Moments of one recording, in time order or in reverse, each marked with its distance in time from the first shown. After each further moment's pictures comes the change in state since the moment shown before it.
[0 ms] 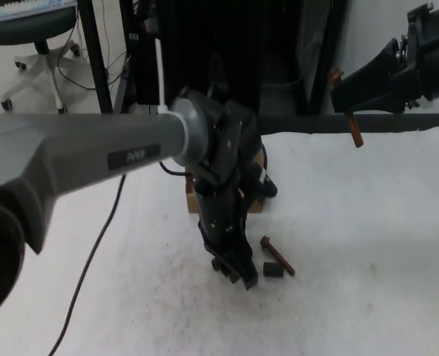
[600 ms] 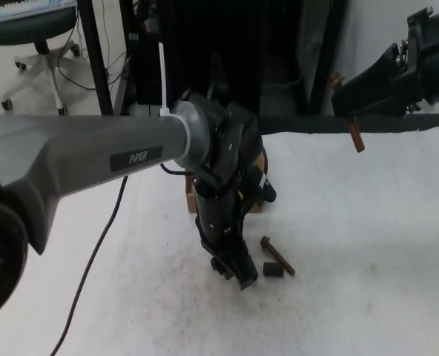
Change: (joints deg) left arm 0.0 0.2 0.0 -0.9 -3.9 1.8; right arm 0.0 0.0 0.0 1.2 0.0 -0.1
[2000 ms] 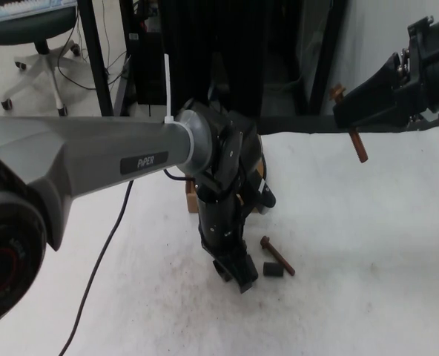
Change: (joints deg) left arm 0.2 2.8 -0.7 -0.8 1.3 1.5; right arm 0.0 0.0 0.0 2.9 0.0 -2.0
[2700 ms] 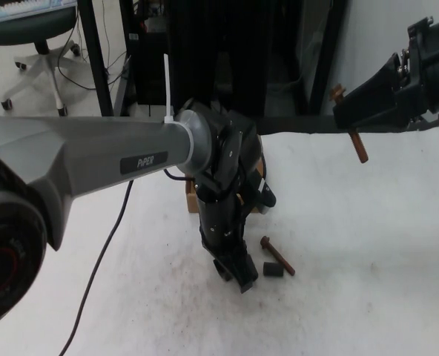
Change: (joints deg) left arm 0.0 0.0 0.0 -0.4 0.9 0.2; right arm 0.0 0.0 0.0 0.2 0.0 -0.8
